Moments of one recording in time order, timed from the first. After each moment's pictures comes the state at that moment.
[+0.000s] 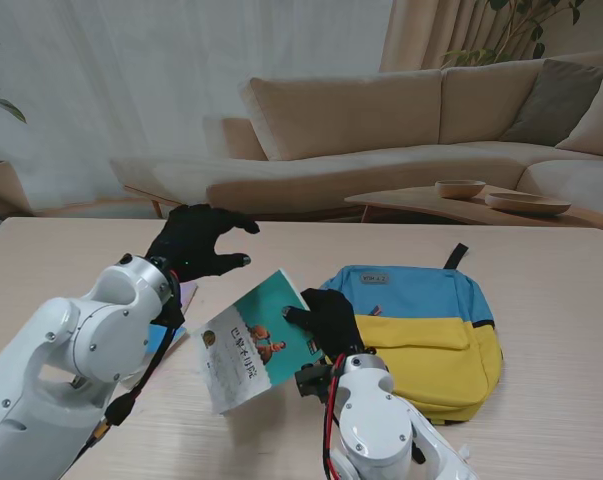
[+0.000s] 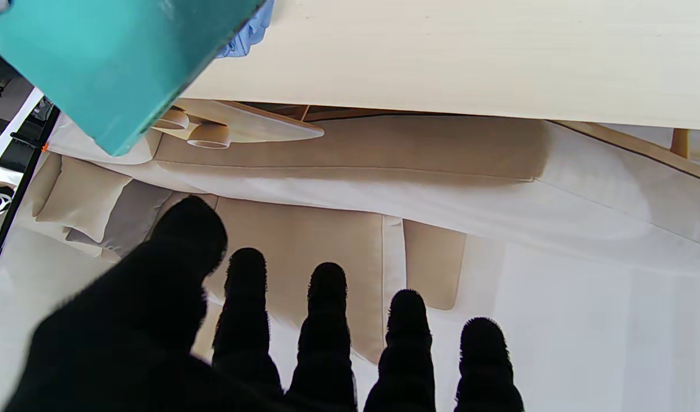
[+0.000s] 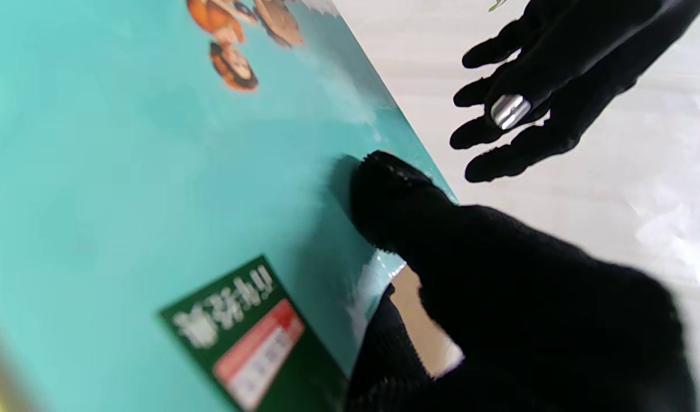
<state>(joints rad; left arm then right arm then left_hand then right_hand) 1.48 -1.04 -1.25 -2.05 0.82 0.23 -0.38 -1.69 -1.31 0.96 -1.90 0.07 0.25 -0.50 0.69 -0.31 0.53 -0.03 0.28 -0.10 0.53 0.58 0.35 0.07 0.32 0.54 0.09 0.24 0.37 0.70 -0.10 0.31 0.34 0.75 0.73 -0.77 1.17 -0.24 1.06 0.23 0.64 1.02 1.09 0.28 1.02 0.70 1.10 0.27 1.22 0.50 0.83 0.41 1.67 0.58</state>
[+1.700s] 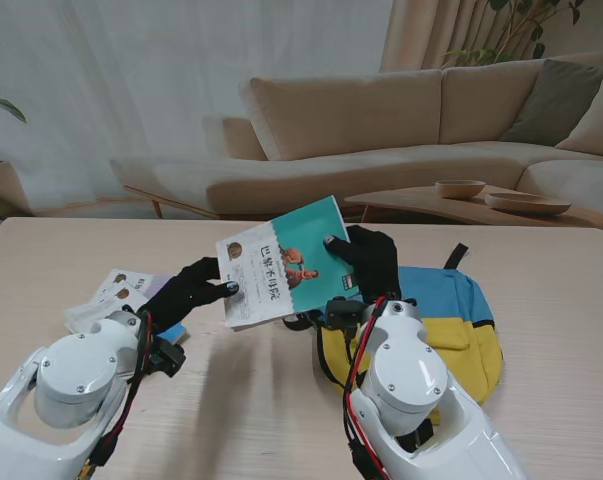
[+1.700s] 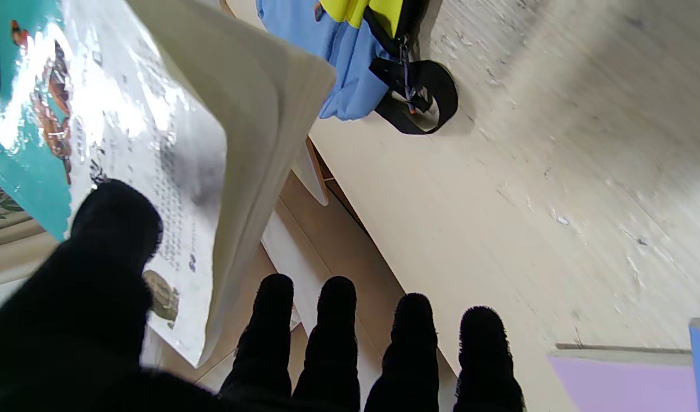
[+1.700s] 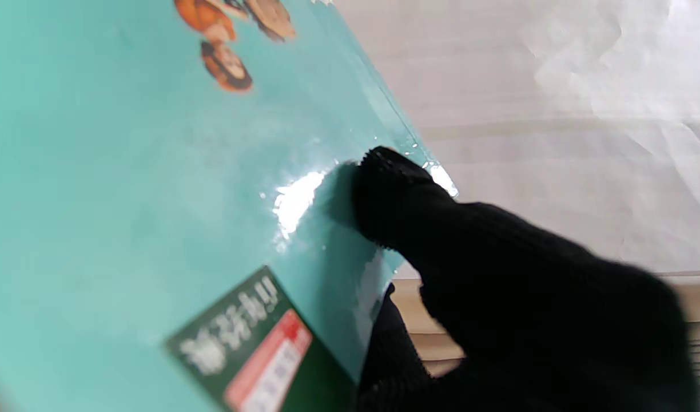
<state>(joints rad) 1.68 -1.10 -1.39 -1.93 0.03 0.35 -0.23 -1.60 -1.34 1.08 -1.97 0.26 0.19 -0.63 0.51 -0.41 0.49 -0.08 0.19 0.12 0.42 0.43 0.28 0.14 0.30 0.47 0.13 0.26 0.26 0.58 -0.08 0.31 0.44 0.73 0.73 -0.79 1.17 -0.25 1.08 0.23 0.64 1.06 1.10 0.28 1.02 0.70 1.11 0.28 1.23 0.50 0.86 0.42 1.68 0.56</state>
